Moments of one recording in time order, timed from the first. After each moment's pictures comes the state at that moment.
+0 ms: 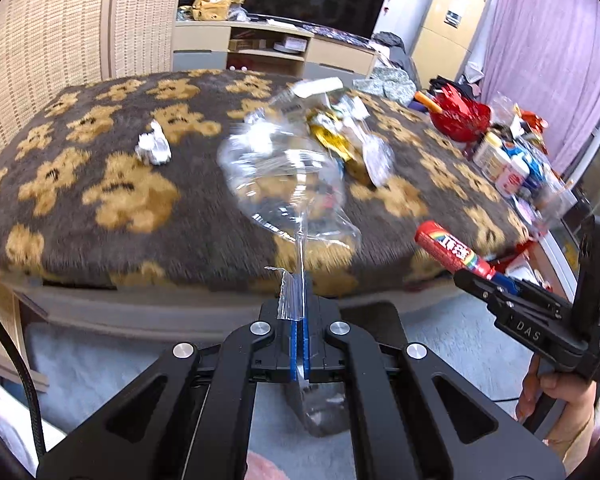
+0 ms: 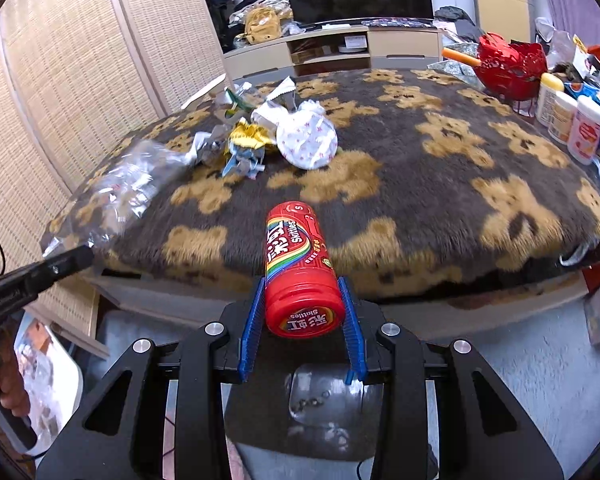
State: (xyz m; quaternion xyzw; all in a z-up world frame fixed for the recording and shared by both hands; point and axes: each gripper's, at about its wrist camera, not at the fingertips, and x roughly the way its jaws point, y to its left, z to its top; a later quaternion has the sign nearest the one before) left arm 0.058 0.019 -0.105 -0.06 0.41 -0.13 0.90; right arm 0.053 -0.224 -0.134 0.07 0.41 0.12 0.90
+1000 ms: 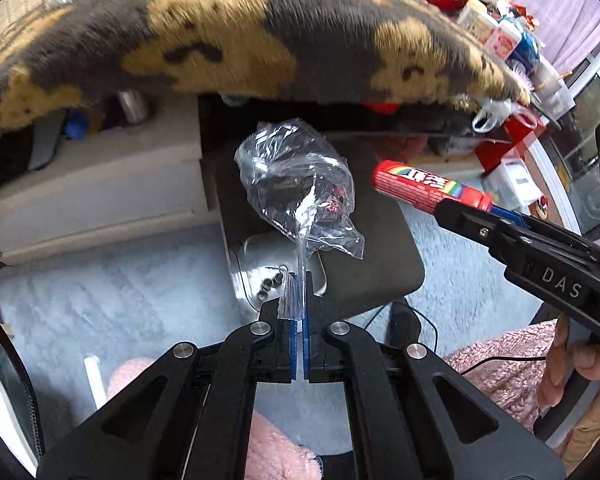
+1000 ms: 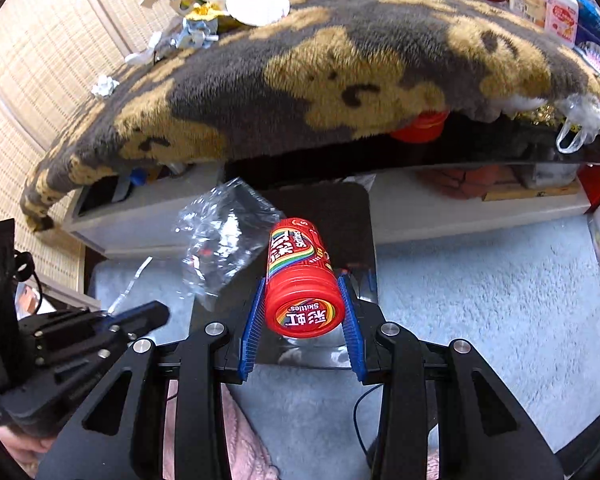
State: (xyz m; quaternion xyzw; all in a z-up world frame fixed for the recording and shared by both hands) left arm 0.013 -0.058 -0.248 -0.02 0.55 -0.18 0.81; right arm 0.001 -0.236 -0.228 0.10 0.52 0.09 0.84
